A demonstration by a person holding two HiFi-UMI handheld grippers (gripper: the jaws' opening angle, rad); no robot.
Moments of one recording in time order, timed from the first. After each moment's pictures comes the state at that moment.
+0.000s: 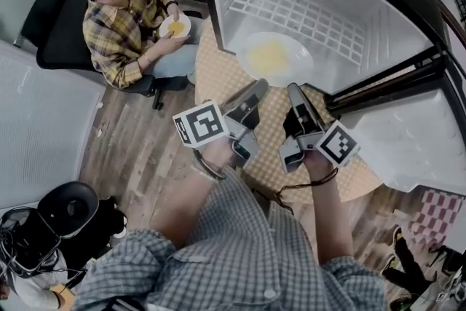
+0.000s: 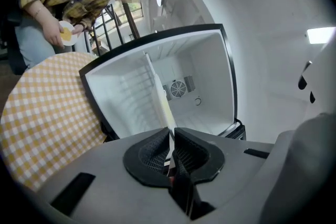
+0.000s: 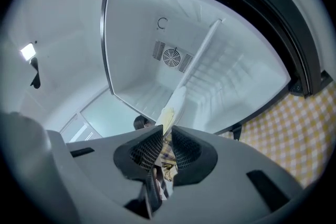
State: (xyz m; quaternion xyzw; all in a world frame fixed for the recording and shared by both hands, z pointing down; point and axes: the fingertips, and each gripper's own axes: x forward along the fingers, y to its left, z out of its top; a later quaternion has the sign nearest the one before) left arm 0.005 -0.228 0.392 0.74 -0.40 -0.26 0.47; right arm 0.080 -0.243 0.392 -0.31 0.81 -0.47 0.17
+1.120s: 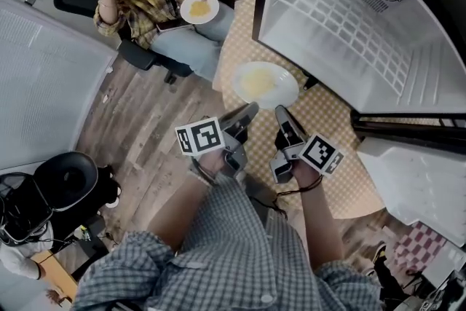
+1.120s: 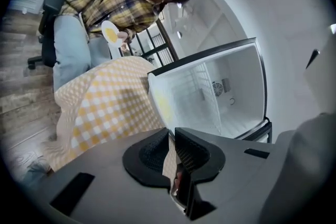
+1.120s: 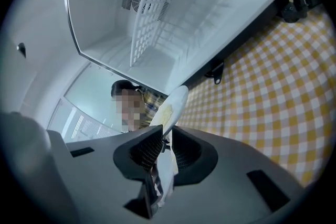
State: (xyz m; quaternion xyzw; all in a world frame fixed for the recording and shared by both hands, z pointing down) left arm -0.070 -0.179 0.526 0.67 -0.48 -0.21 0.53; right arm 0.001 -0.206 0.528 -0.28 0.78 -0.56 0.01
